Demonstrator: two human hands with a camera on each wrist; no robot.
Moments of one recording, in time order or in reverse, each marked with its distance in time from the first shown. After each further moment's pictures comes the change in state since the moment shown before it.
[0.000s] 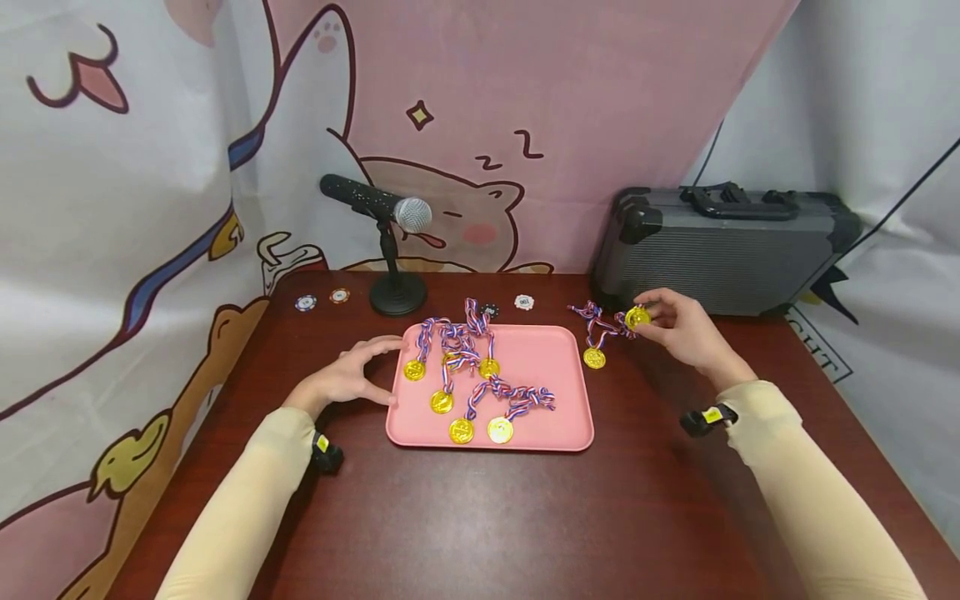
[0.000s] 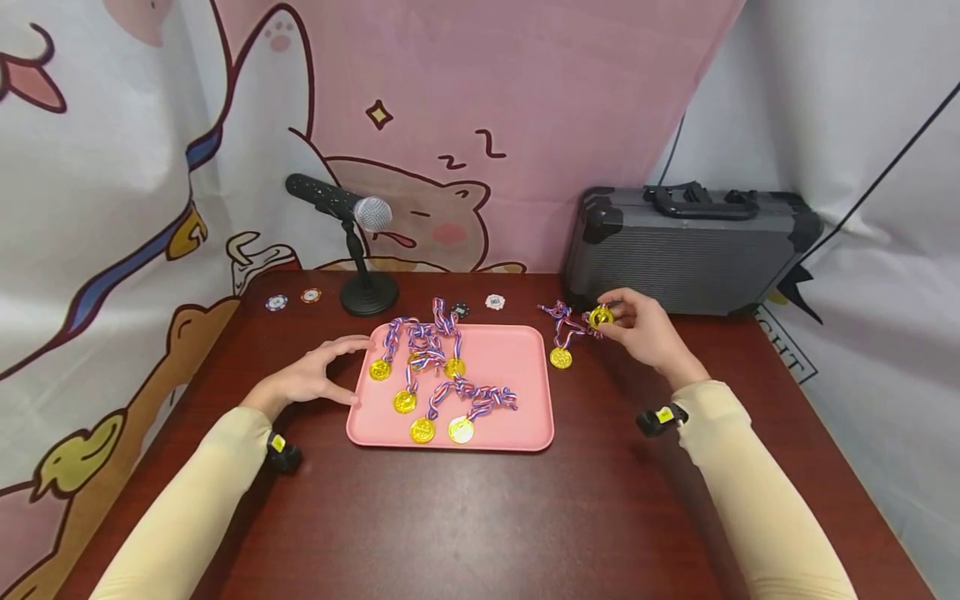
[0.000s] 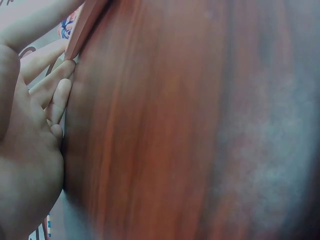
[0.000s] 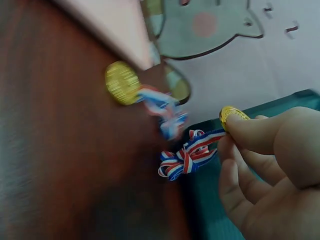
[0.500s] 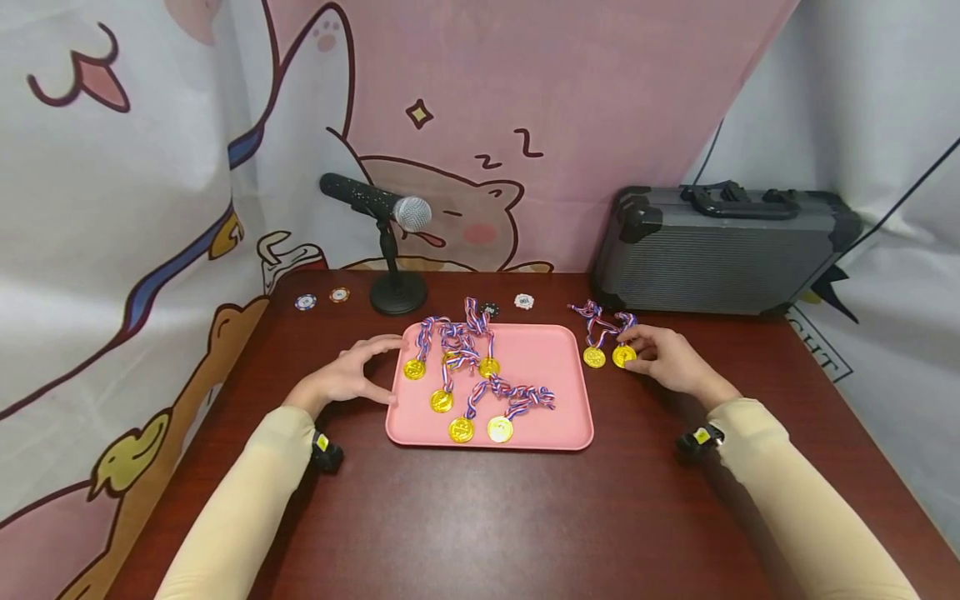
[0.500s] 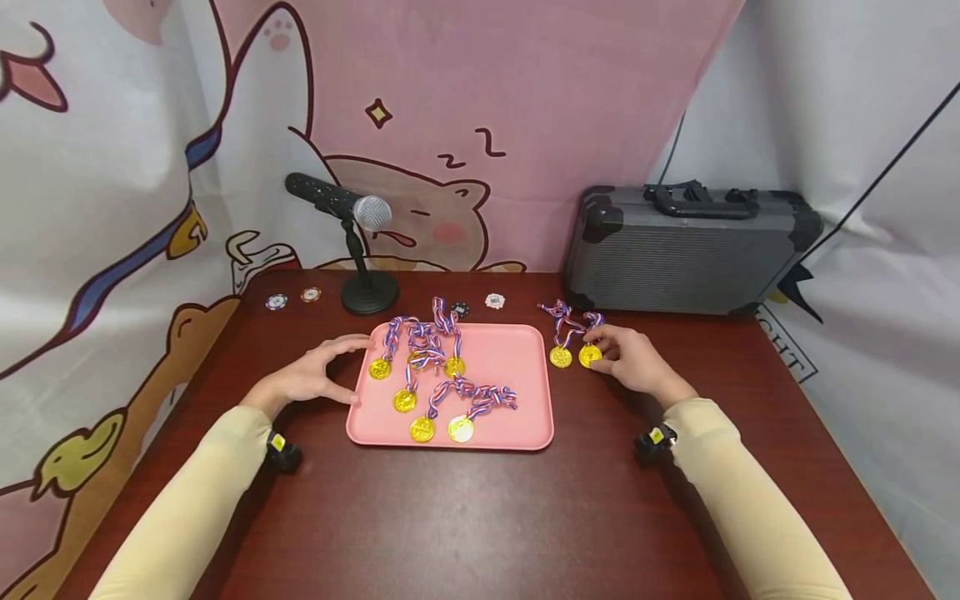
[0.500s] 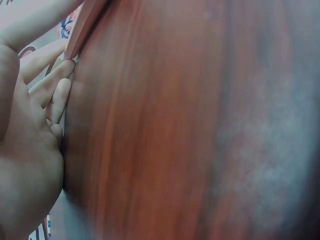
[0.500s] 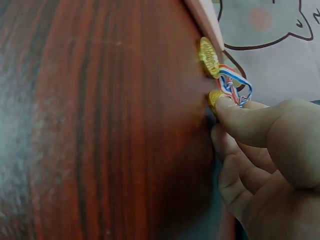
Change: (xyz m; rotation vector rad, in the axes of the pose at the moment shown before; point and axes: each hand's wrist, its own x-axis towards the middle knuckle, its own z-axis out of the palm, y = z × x) left_hand -0.001 0.000 0.001 0.010 0.006 0.010; right_hand -0.016 0.036 0.031 -0.119 -0.166 -0.041
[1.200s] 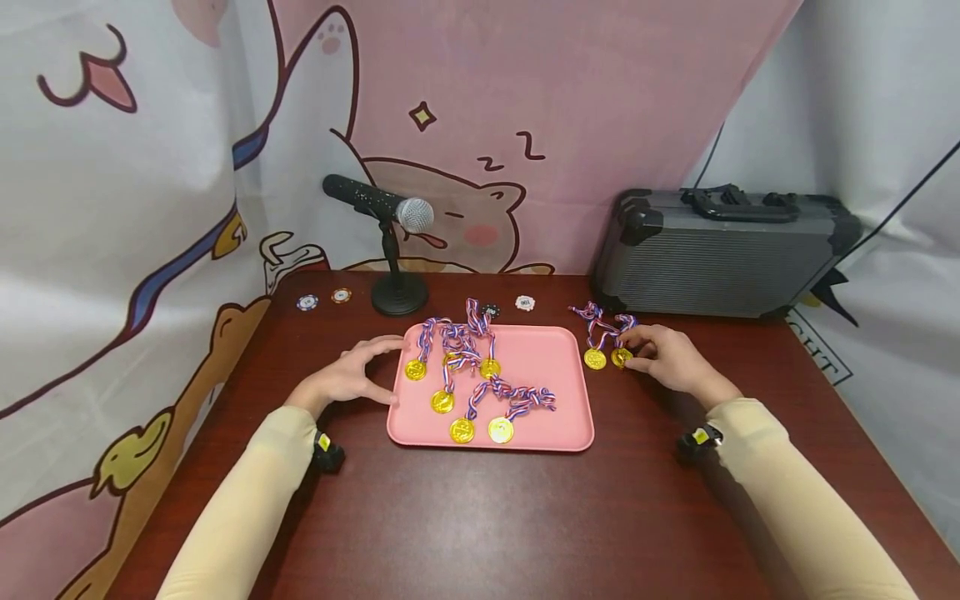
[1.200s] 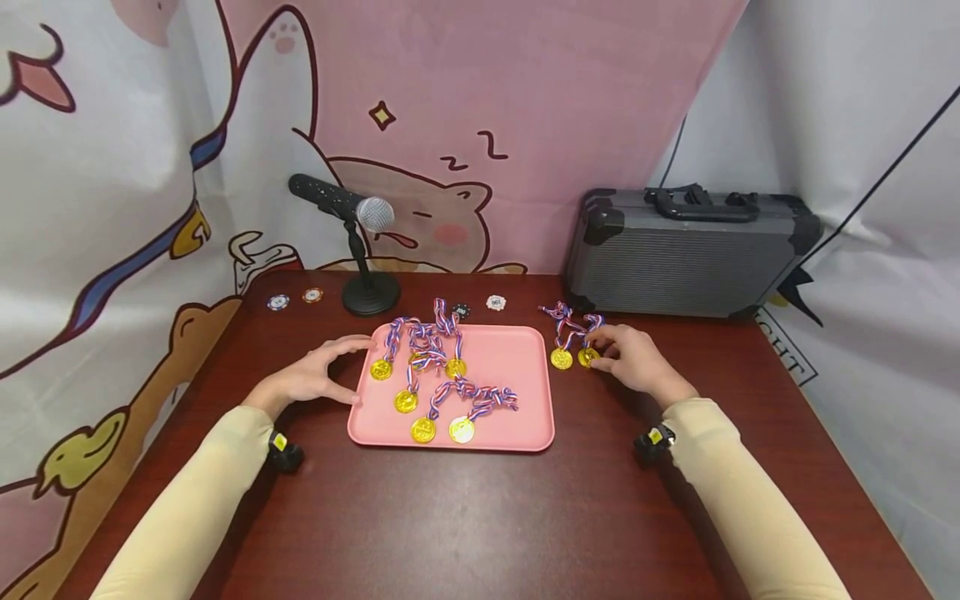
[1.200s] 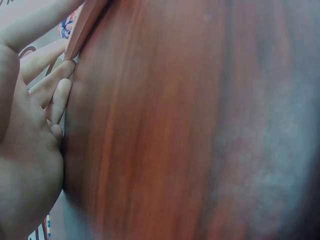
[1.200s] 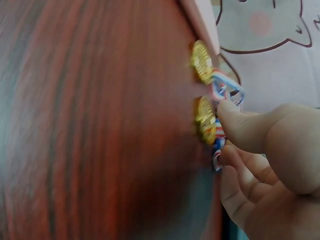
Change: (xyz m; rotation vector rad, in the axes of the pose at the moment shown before) left_hand -0.001 0.002 0.000 -0.009 0.001 0.001; right_hand 0.002 -0.012 -0.003 -0.162 0.052 -0.054
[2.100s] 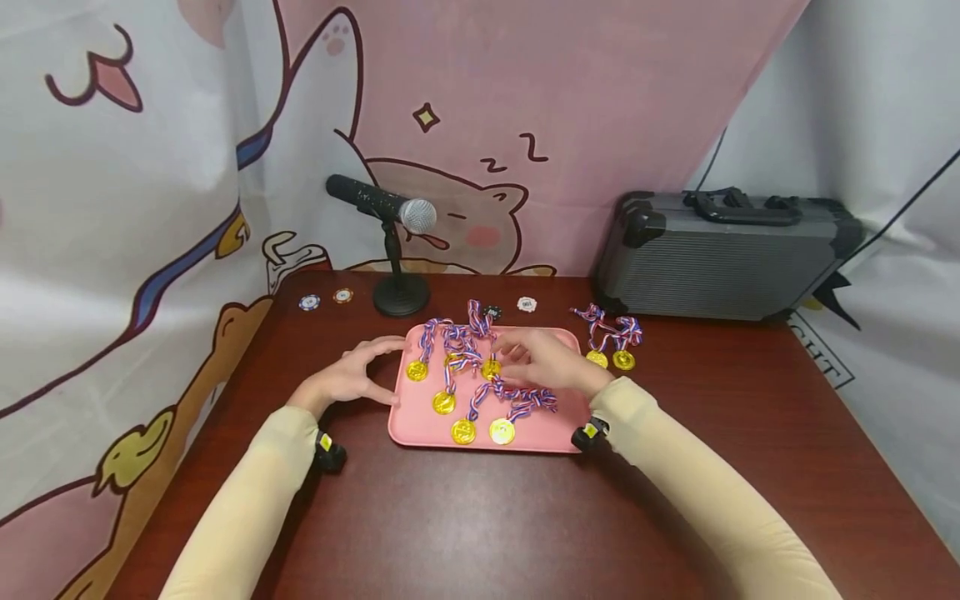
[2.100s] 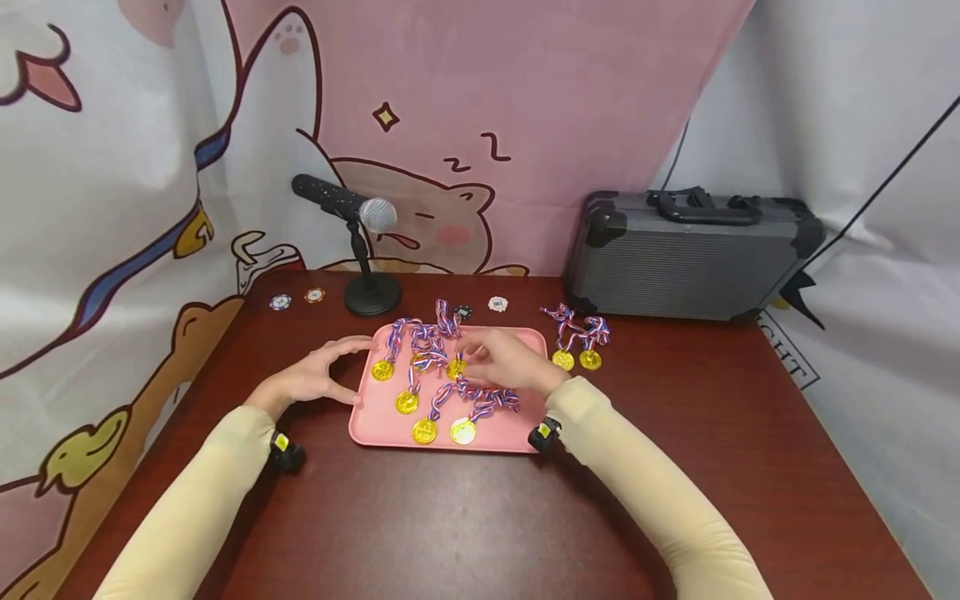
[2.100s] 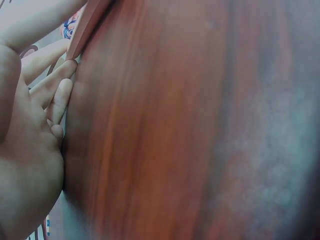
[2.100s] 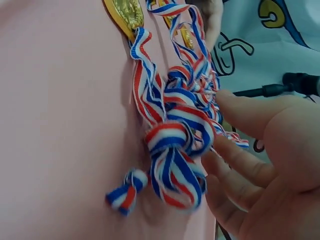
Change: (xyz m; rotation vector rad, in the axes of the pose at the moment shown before) left_hand -0.001 0.000 0.001 -0.001 0.004 -0.008; right_hand 0.076 -0.148 0.080 0.297 -0.268 -0.276
